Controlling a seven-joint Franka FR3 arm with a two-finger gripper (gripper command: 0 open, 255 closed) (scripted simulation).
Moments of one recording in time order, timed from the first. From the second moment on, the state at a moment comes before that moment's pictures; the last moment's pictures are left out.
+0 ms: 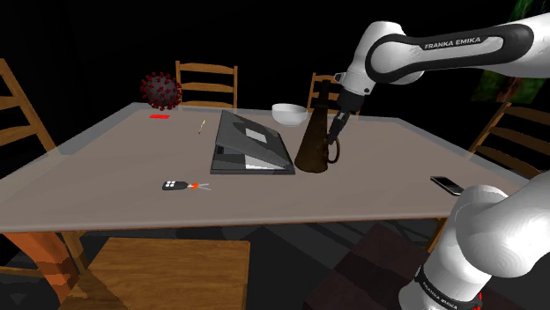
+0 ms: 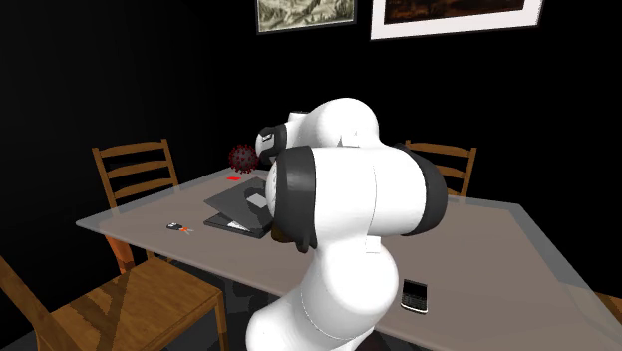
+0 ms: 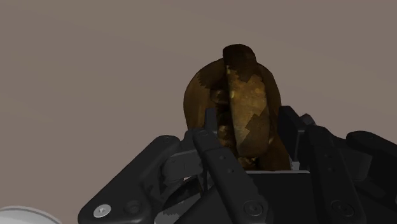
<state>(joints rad) 0.15 -0.58 -0.19 -2.40 -0.02 2.00 -0.34</state>
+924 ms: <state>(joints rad) 0.15 -0.58 -0.19 -2.25 -0.02 1.85 -0.33</state>
